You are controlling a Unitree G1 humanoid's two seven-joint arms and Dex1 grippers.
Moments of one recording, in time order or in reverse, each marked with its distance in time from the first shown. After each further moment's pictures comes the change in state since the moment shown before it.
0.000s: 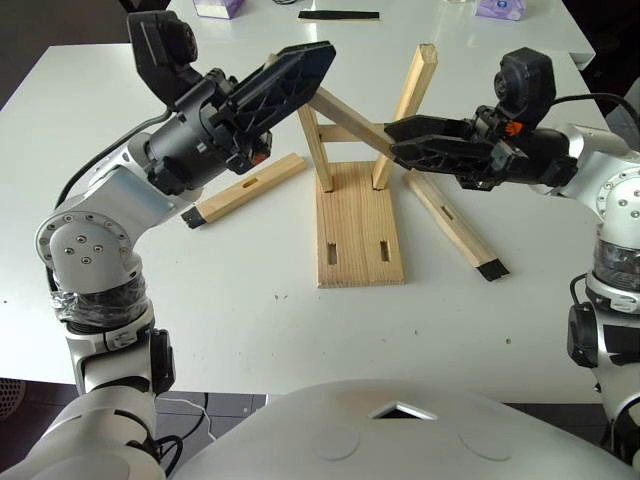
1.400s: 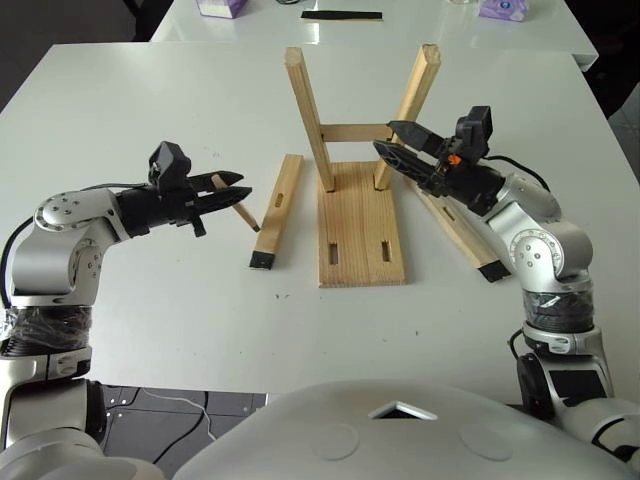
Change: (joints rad) left arm 0.207 0.294 -0.076 0.349 0.992 -0.321 -0.634; right arm 0.244 0.255 0.076 0.053 -0.472 -0.492 -0.246
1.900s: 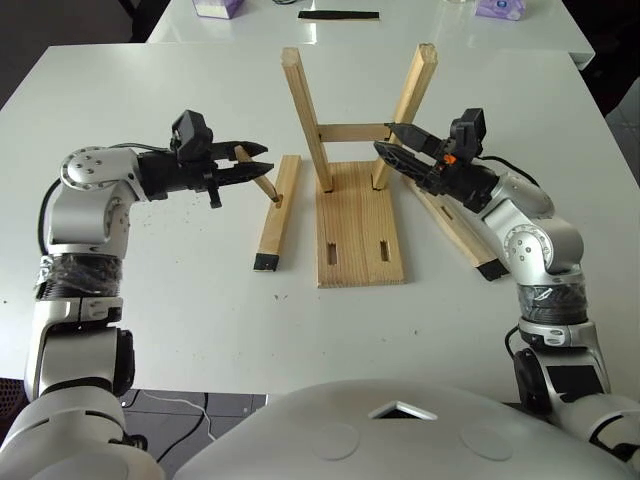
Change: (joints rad) left arm -0.271 -0.115 -0.136 0.385 0.172 -0.374 -0.213; right arm -0.032 0.008 0.007 0.106 -0.053 -0.036 0.022
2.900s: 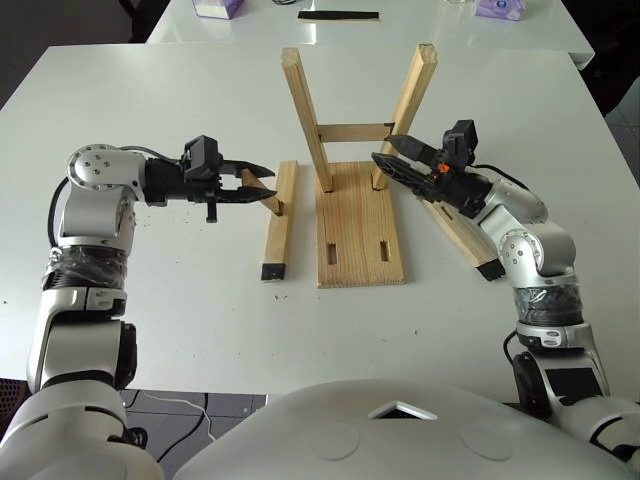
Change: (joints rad) left arm 0.006 0.033 -0.062 0.017 0.039 -0.119 -0.210; right arm 0.025 0.005 0.020 0.033 -0.056 -0.036 0.014
